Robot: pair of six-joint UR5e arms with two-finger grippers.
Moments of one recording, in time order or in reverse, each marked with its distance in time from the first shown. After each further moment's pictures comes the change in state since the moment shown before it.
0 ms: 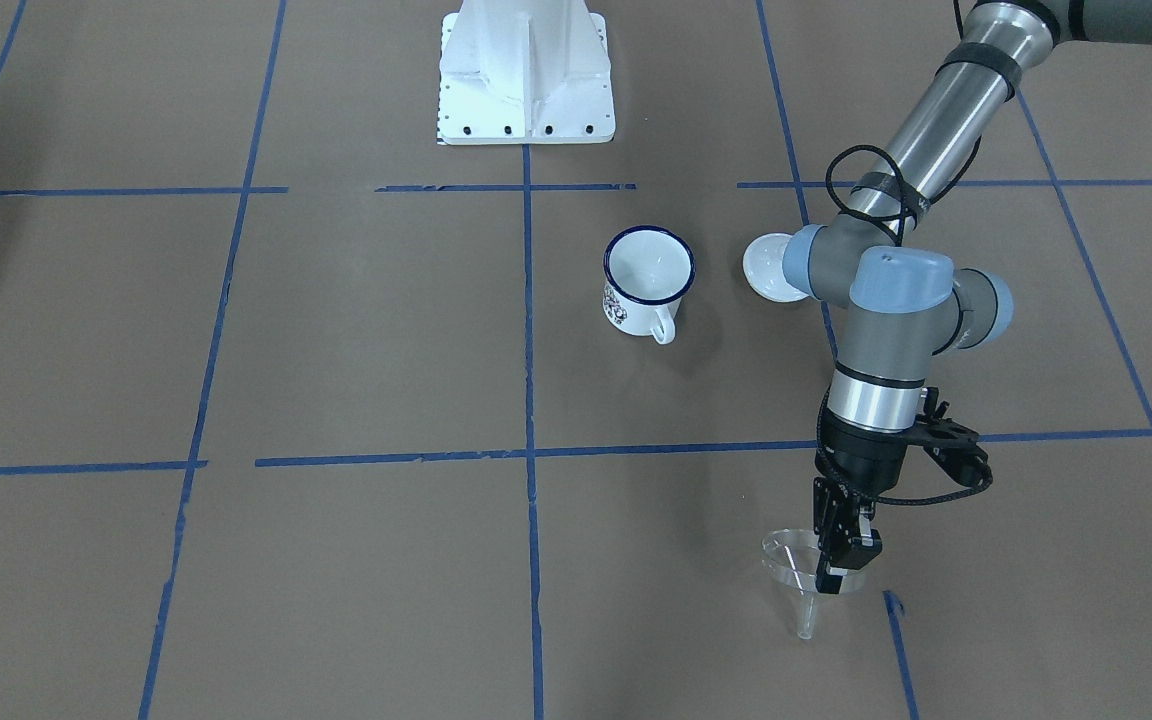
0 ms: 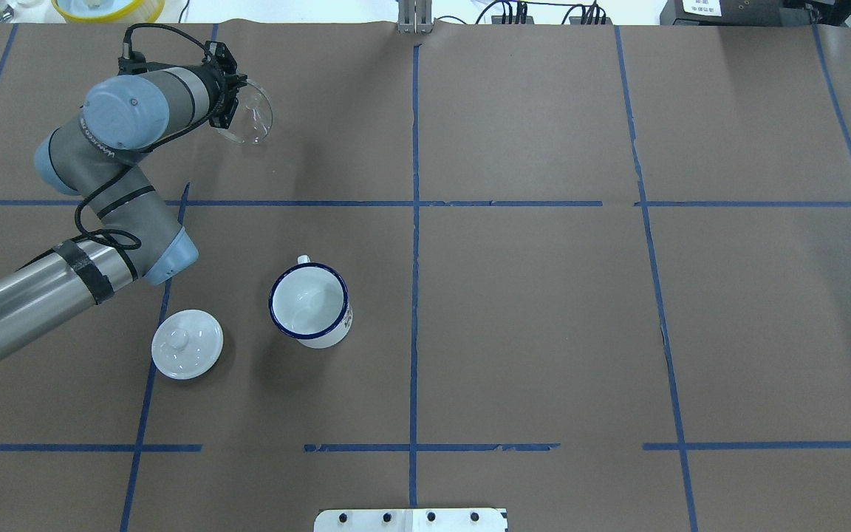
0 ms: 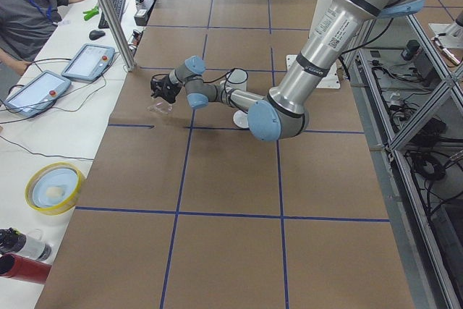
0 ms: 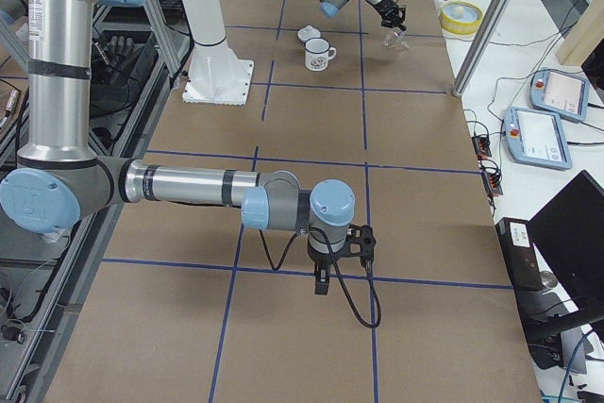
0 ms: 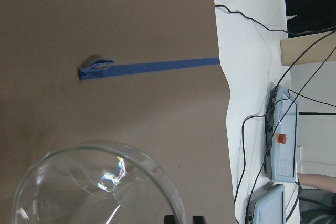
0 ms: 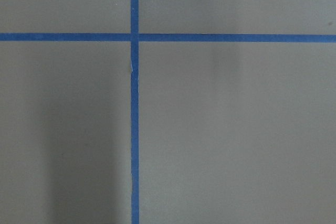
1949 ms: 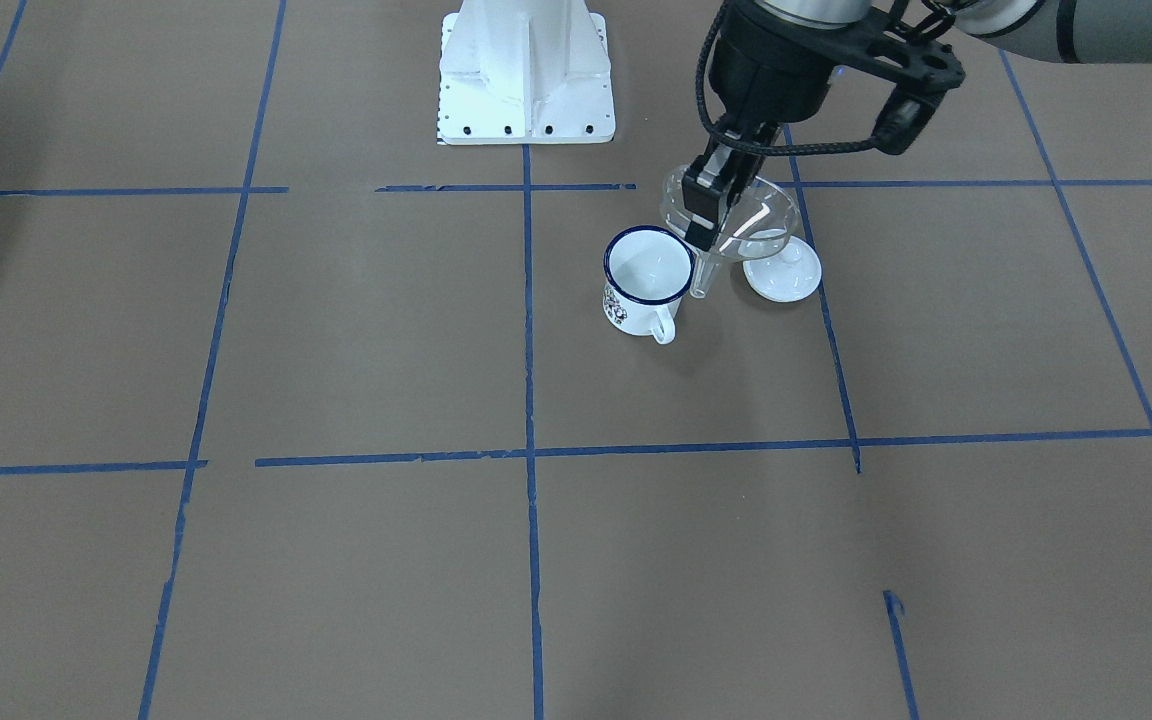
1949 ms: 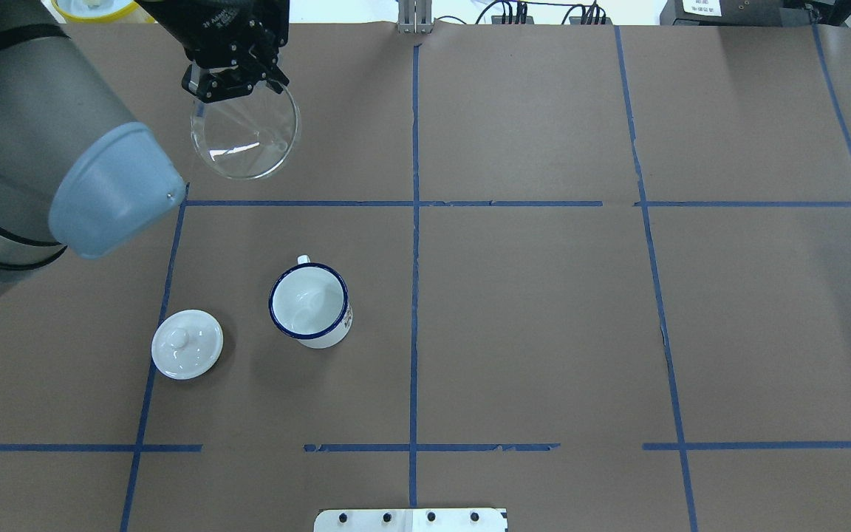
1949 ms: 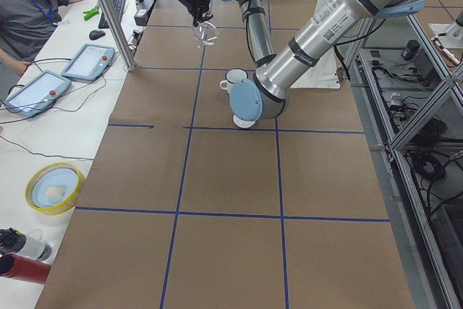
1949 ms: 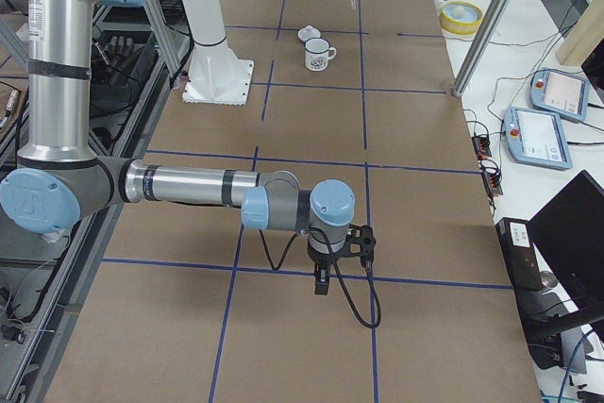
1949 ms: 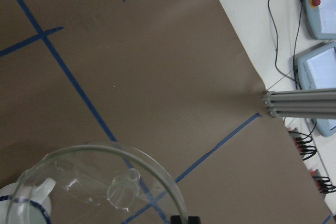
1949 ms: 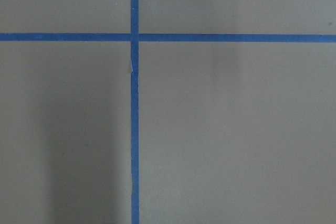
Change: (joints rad) left arm -0.060 -0.239 -0.807 1.392 -0.610 0.566; right arm 0.000 0.000 0.000 0.000 0.000 0.000
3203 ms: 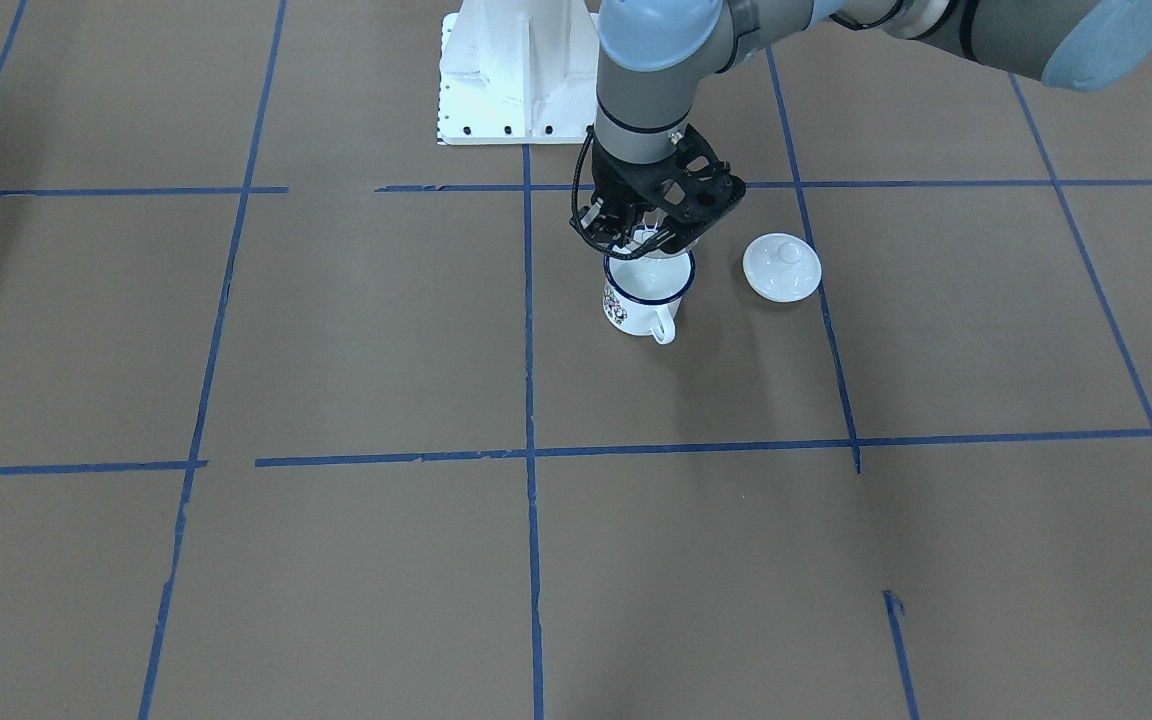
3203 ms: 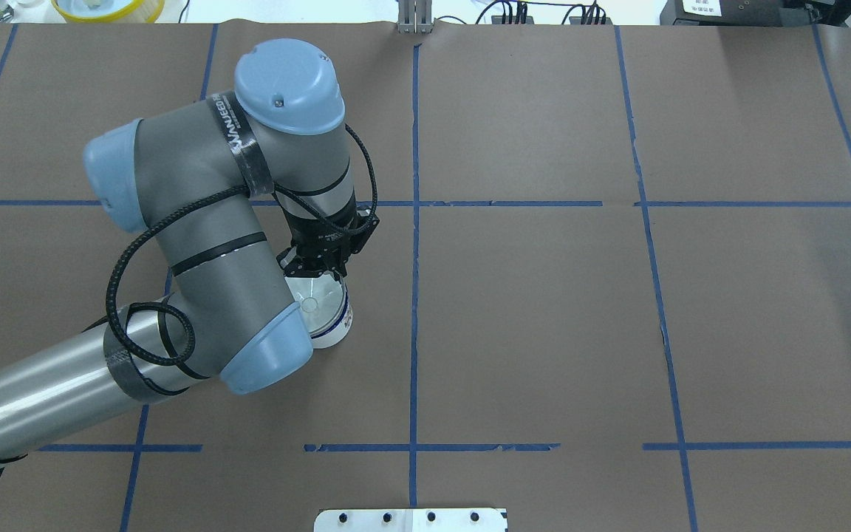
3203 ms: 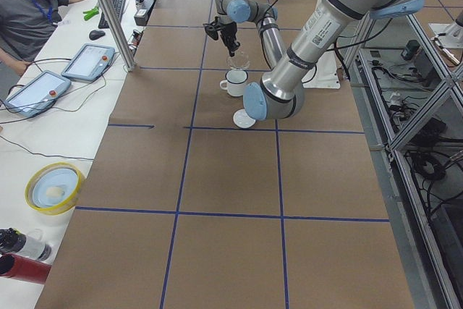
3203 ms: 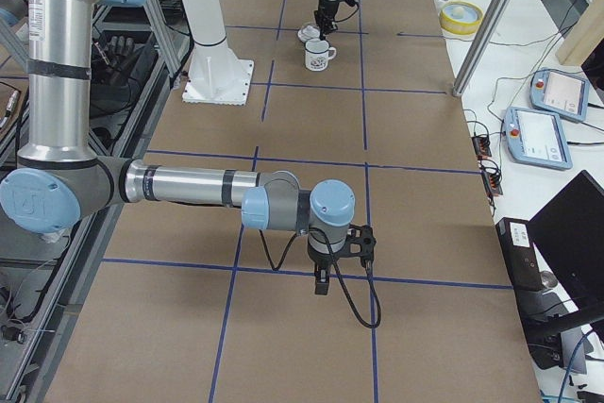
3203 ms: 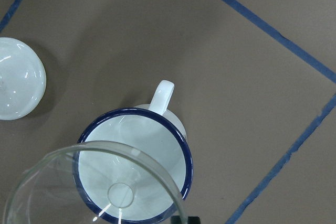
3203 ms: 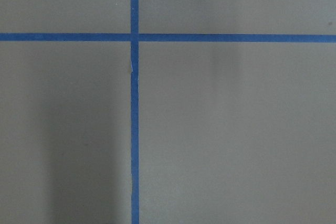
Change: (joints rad) left arm 0.271 0.069 0.193 -0.051 -0.004 0.173; right arm 0.000 0.000 0.000 0.000 0.000 0.000
